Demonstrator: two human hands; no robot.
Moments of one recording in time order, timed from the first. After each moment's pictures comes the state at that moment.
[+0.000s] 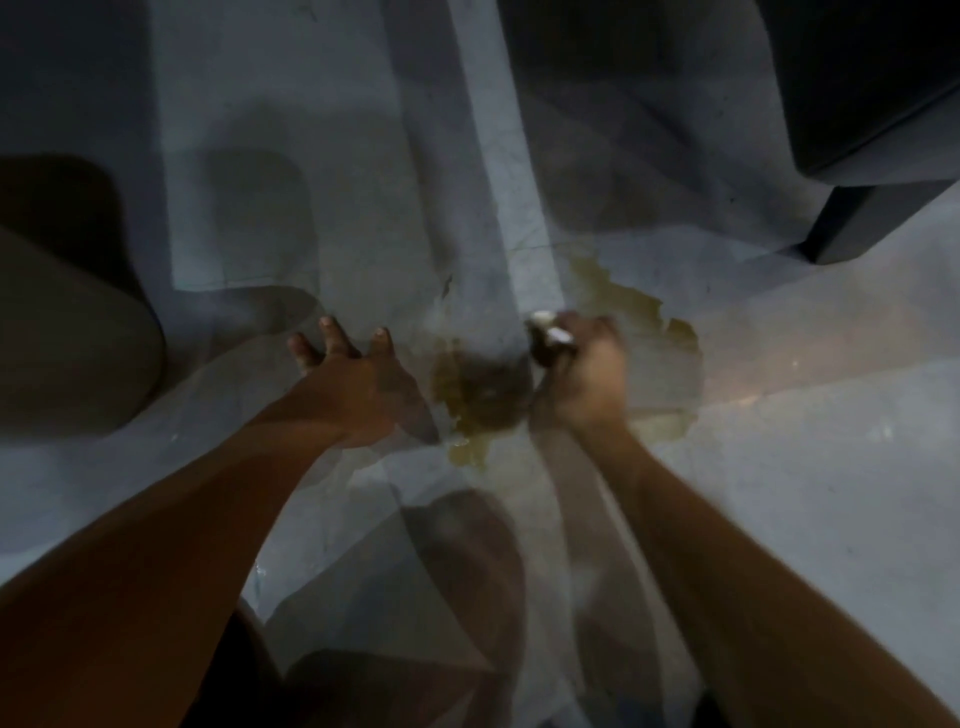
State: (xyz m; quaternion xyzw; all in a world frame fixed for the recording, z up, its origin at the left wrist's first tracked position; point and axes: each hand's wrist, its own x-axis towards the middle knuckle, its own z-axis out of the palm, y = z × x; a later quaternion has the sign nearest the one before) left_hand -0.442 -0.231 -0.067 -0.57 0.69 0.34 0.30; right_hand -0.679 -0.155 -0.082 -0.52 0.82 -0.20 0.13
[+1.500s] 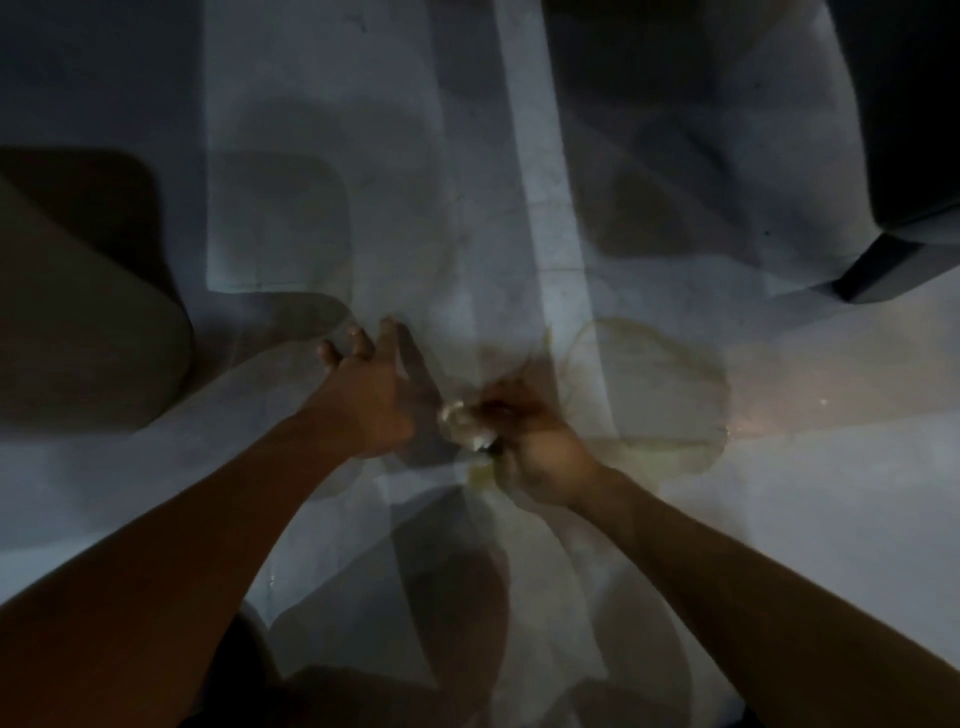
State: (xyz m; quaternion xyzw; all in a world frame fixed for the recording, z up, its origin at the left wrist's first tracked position) left_hand -0.419 -0.238 -0.080 -0.58 0.68 0.41 0.19; right_hand -0.627 -0.148 -0.091 -0.70 0.60 -0.09 0.39
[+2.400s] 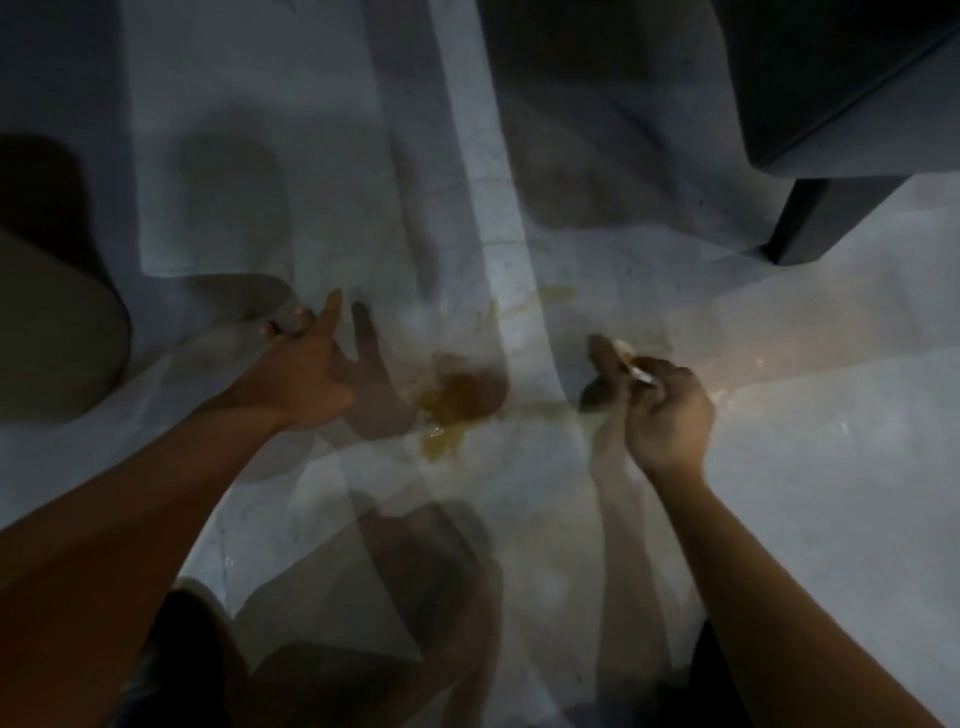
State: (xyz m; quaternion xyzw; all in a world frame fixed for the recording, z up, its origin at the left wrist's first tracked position) left_hand -0.408 -0.232 -0.087 -0.59 0.71 0.38 0.13; right_hand -0.757 -0.072 -0.067 -0.45 0.87 -0.20 0.06
